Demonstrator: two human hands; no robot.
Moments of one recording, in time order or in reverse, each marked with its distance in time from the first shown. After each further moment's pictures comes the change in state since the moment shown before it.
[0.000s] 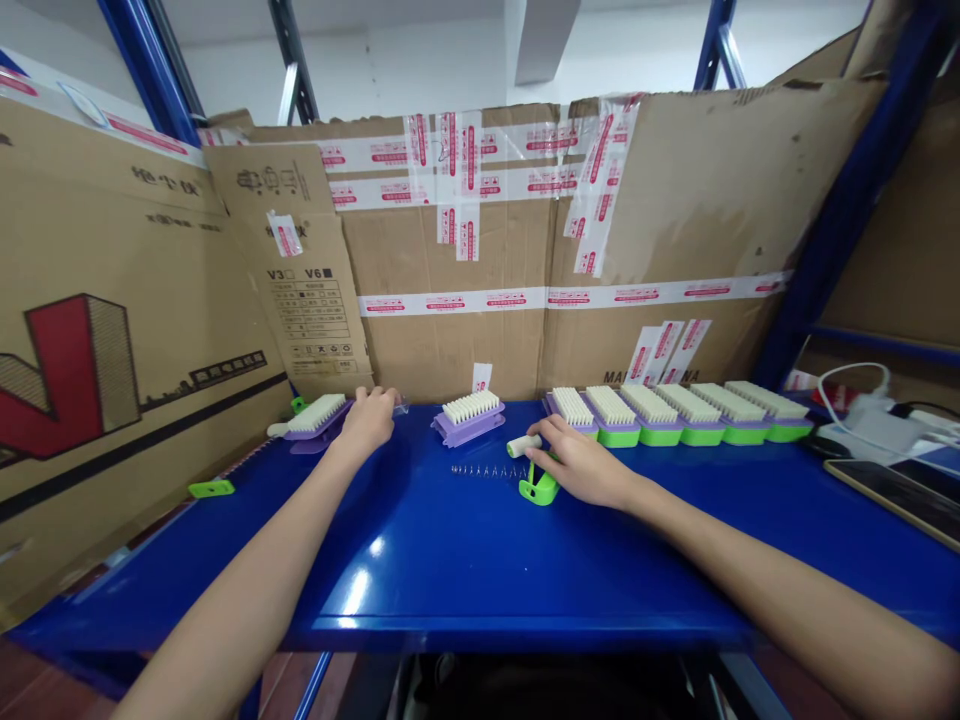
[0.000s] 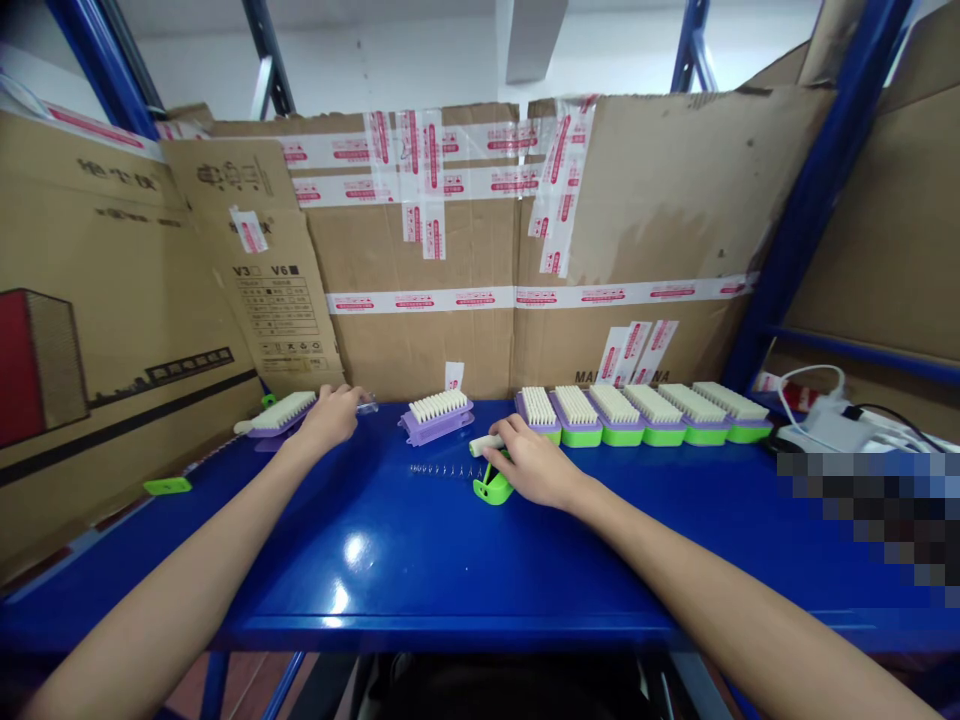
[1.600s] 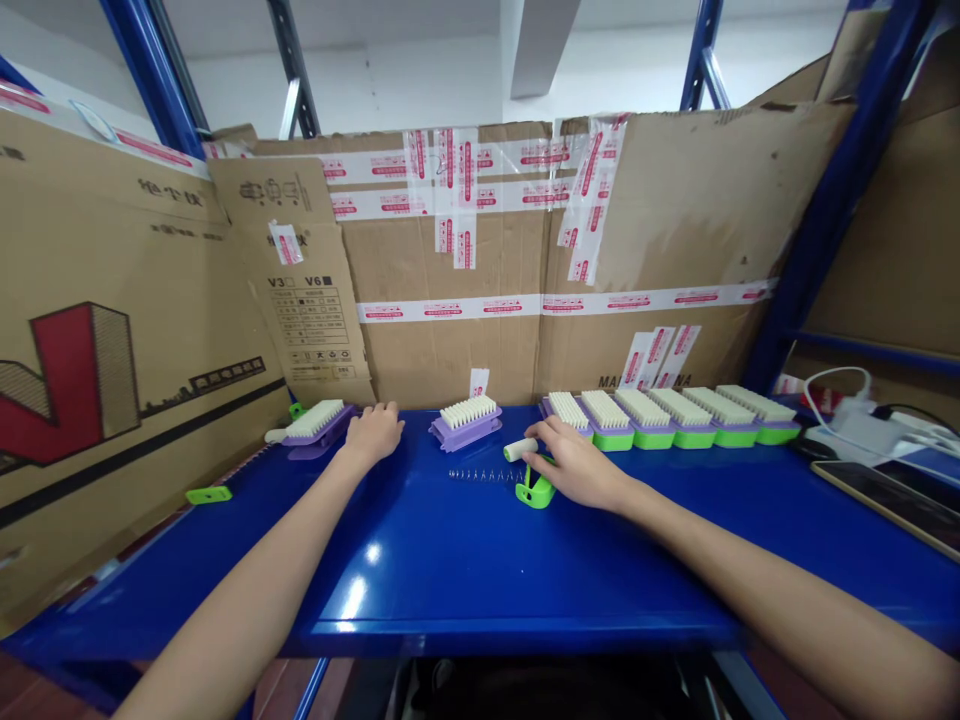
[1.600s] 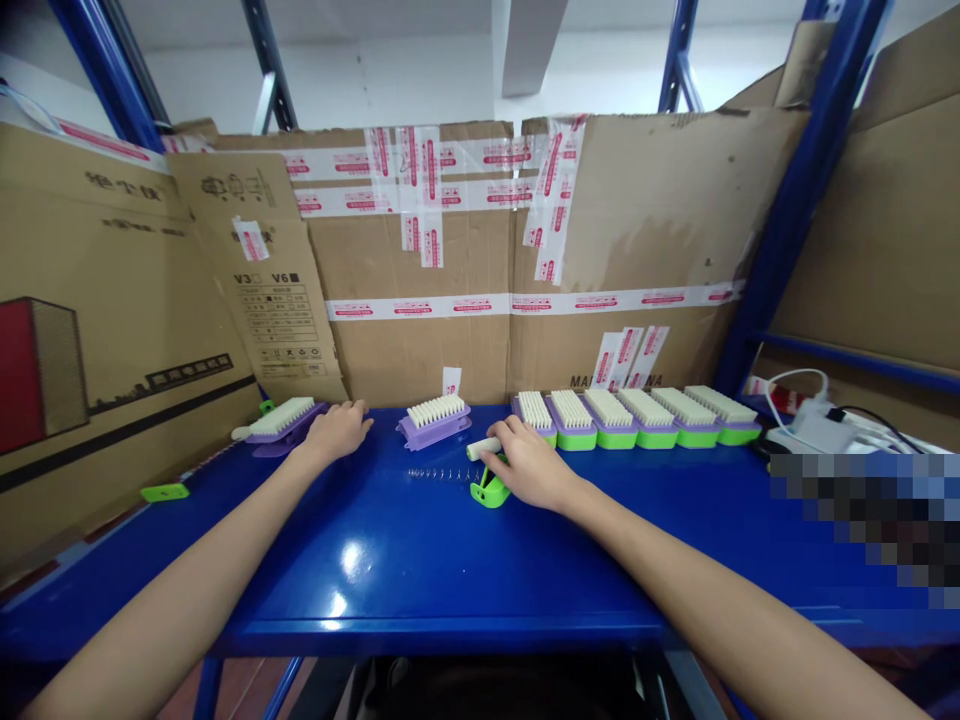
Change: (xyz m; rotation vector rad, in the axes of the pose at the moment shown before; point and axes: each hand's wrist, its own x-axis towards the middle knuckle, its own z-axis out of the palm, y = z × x) left_hand 0.000 0.016 0.008 0.124 -0.148 -0.108; right_hand 0.002 0.000 0.000 -0.033 0.058 -0.030
